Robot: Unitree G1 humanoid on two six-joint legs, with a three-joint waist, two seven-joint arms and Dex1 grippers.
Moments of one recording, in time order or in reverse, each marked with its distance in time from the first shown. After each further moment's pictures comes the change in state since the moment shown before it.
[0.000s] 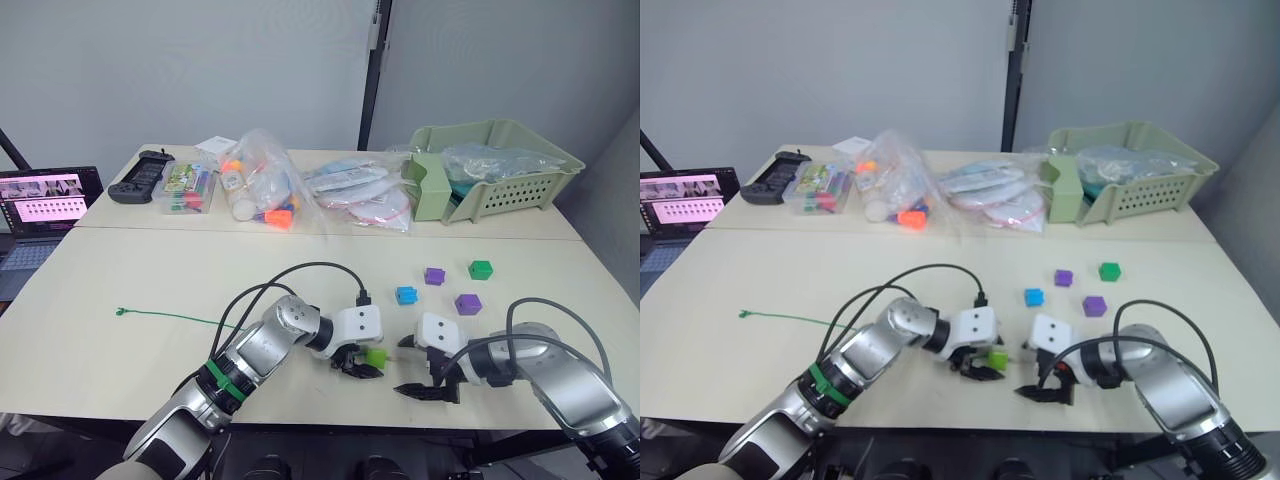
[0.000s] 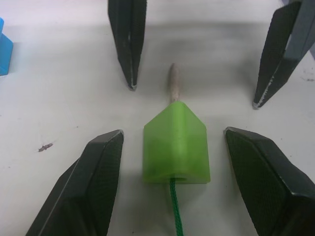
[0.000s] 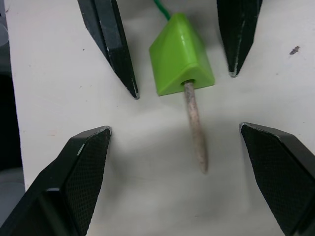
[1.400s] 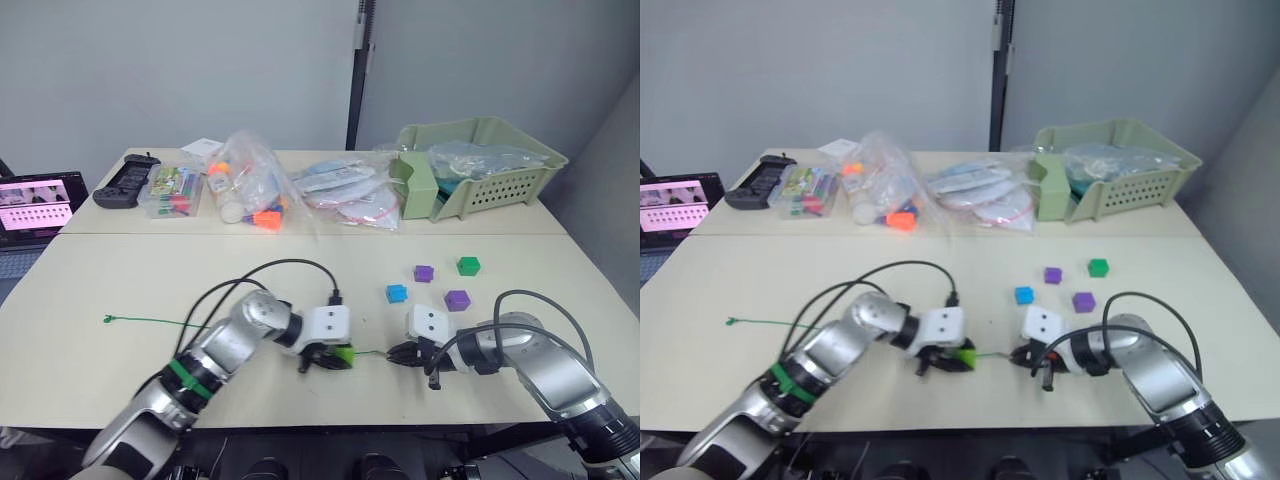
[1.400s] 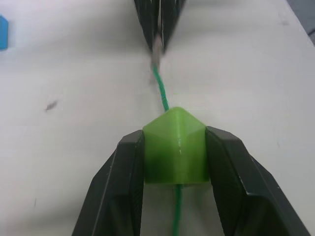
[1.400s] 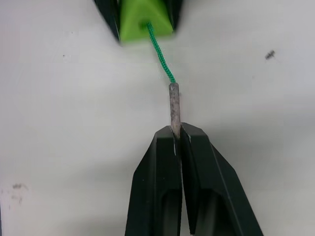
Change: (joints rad) left arm 0.041 0.260 0.075 -0.038 -0.032 -0.151 -0.139; right arm -0.093 0.035 0.057 0.103 0.006 -0.059 0.010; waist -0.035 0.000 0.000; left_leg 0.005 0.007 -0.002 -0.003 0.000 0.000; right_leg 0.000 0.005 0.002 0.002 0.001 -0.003
